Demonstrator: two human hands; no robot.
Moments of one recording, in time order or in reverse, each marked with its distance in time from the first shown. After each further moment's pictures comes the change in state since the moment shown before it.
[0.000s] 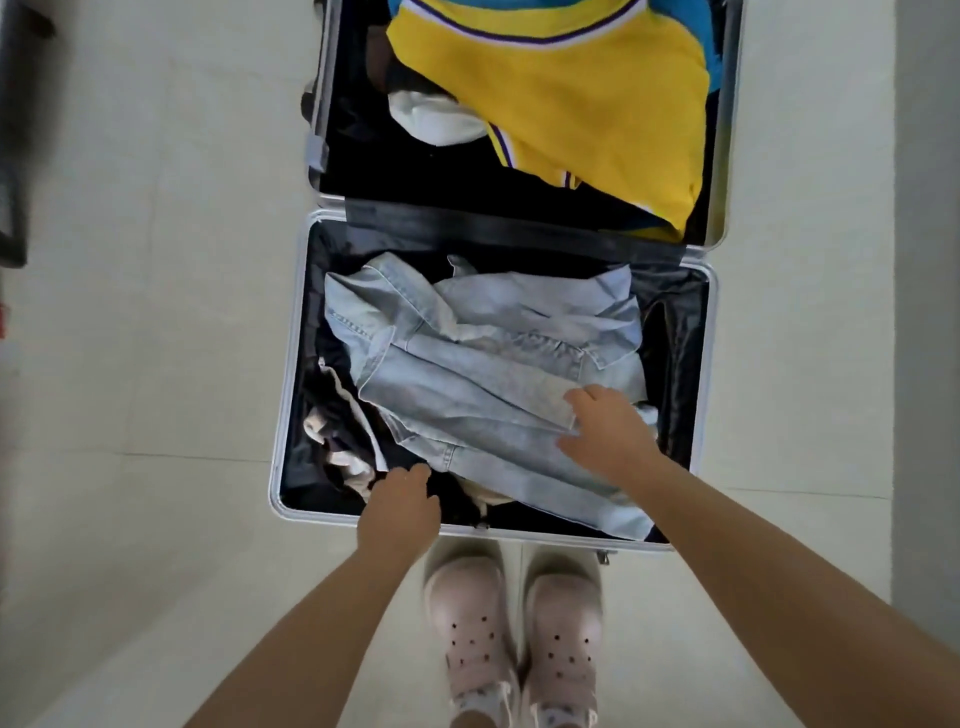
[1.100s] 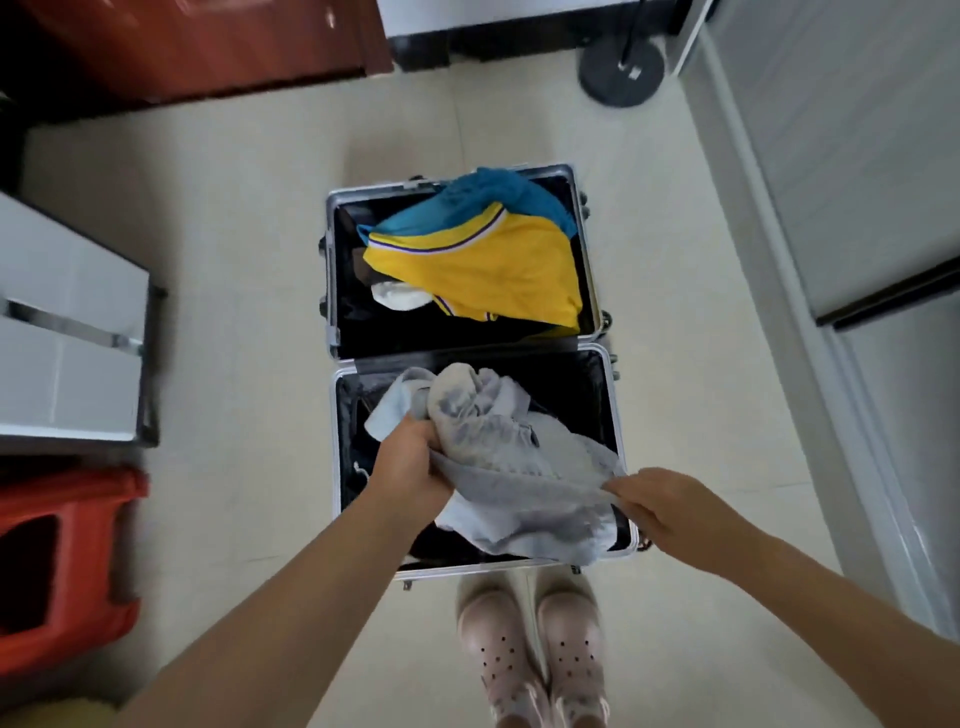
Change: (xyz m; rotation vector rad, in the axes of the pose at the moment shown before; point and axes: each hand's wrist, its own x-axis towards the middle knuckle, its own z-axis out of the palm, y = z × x) left_hand -0.188 0.169 -0.210 -1.725 -0.079 -0.044; right_hand -0.229 0.060 -0.141 0.285 0.438 -0.485
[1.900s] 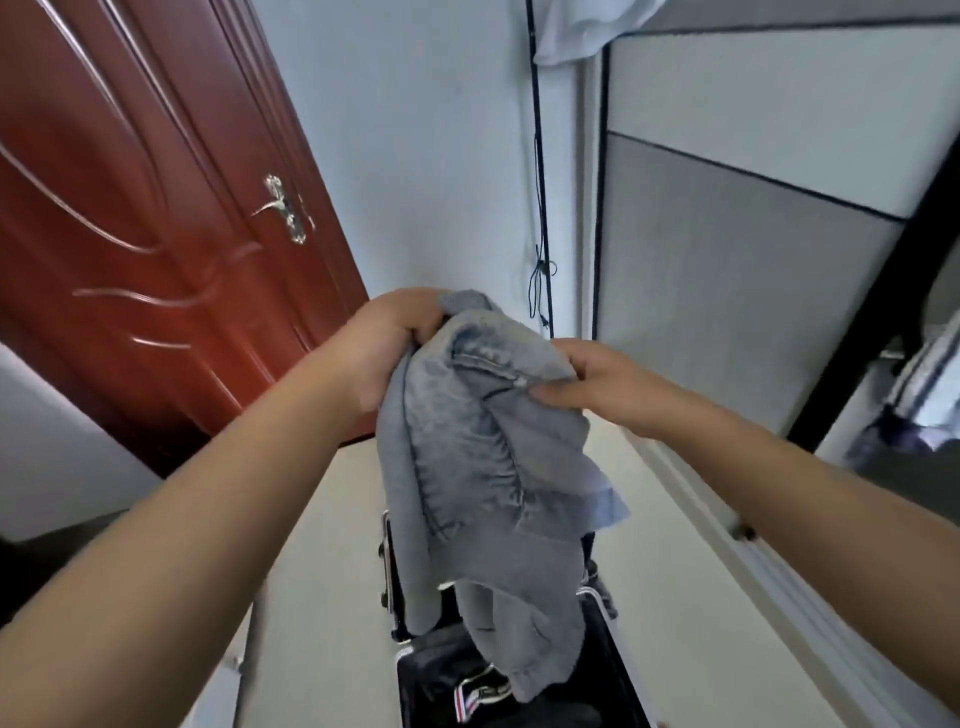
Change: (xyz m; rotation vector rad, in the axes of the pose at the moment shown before) left_hand -0.447 0.257 0.188 0.877 -0.795 0.716; right_hand -0.032 -0.300 -0.415 0.524 0.433 -0.038
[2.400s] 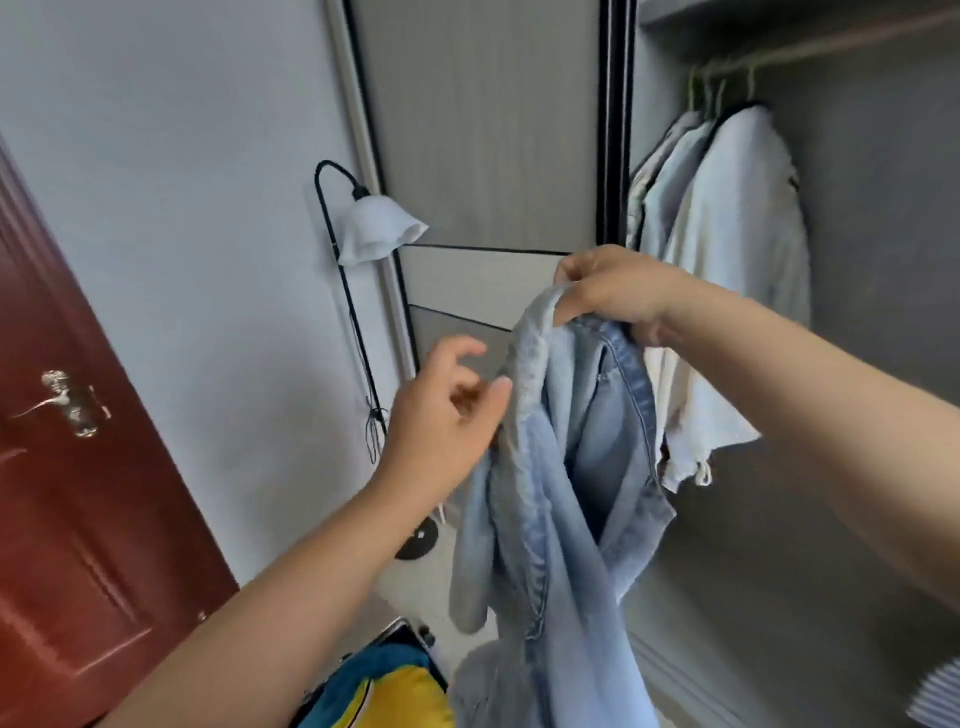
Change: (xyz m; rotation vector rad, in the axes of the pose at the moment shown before) left_hand -0.040 0.053 0.163 0.451 0.073 0.832; right_hand -0.140 -0.179 -0.131 -0.193 0.644 0.201
